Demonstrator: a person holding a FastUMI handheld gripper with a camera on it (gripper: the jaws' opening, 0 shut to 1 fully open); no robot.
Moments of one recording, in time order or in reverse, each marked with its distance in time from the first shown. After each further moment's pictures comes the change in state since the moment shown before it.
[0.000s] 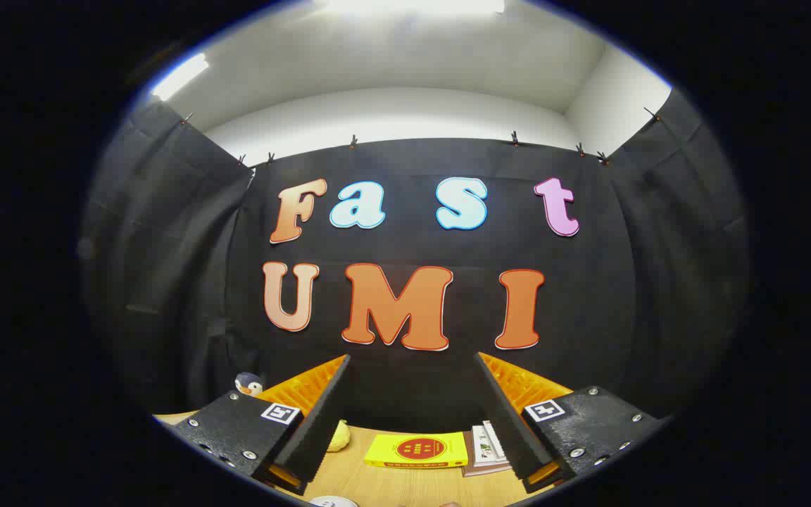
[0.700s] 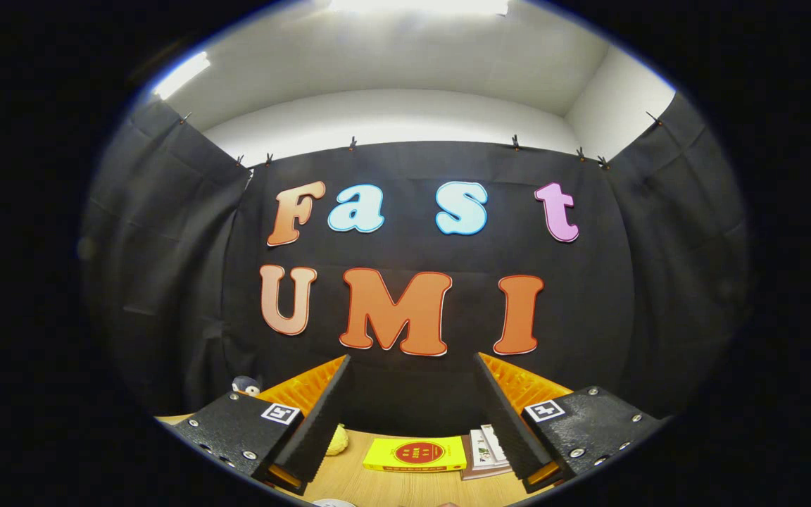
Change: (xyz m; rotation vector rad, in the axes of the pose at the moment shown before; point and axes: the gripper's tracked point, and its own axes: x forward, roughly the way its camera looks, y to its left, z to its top) arm 0.007 0.004 0.004 0.000 0.009 -0.010
